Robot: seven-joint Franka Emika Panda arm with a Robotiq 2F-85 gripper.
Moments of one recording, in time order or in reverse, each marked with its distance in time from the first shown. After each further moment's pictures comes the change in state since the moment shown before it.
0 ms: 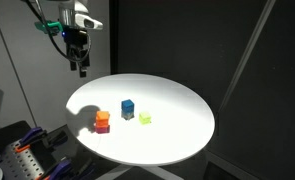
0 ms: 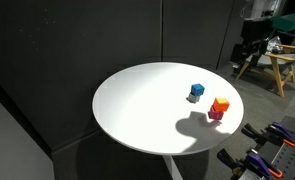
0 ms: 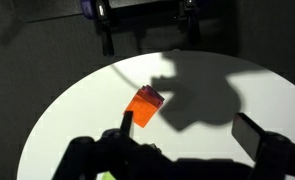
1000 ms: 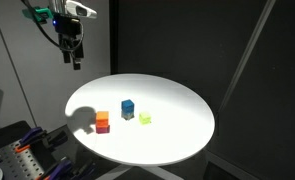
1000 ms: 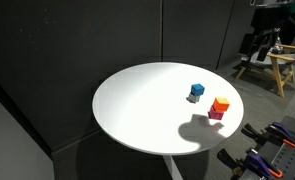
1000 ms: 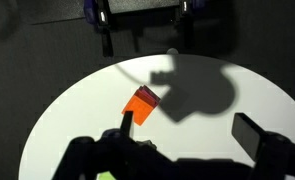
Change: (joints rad) arm -0.001 -0.103 0.005 0.000 0.018 -0.079 -0.026
